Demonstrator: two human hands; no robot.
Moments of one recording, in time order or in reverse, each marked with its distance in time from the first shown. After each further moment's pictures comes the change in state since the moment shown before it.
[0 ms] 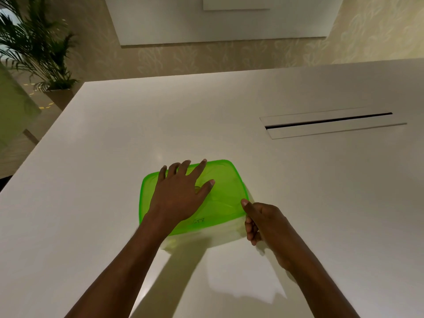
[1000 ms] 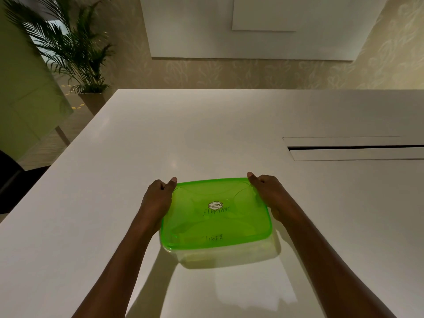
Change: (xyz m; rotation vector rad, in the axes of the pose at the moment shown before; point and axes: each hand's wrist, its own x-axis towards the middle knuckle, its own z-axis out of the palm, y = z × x) left_hand -0.002 -0.084 0.004 -1.058 0.153 -0.759; right_hand 0.126 -0.065 0.020 -0.239 0.092 -0.084
